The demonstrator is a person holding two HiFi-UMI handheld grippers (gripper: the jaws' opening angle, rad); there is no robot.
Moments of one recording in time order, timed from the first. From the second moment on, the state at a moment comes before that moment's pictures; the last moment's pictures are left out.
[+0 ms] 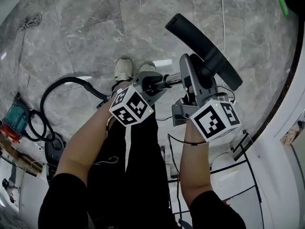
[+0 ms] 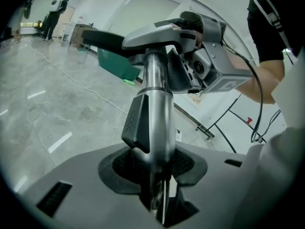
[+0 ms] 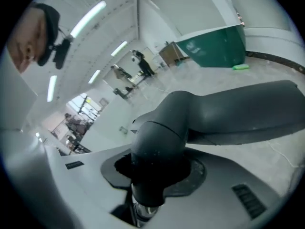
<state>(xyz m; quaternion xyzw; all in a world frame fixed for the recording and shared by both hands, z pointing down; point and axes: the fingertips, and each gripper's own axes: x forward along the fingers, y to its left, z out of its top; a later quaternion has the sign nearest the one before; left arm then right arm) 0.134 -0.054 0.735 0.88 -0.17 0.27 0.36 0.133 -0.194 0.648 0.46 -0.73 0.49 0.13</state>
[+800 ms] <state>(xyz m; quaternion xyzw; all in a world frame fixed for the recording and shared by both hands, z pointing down) 0.053 -0.050 0.865 0.79 -0.22 0.43 0.38 0.146 -0.185 0.637 0.36 -0.83 0.42 0.09</state>
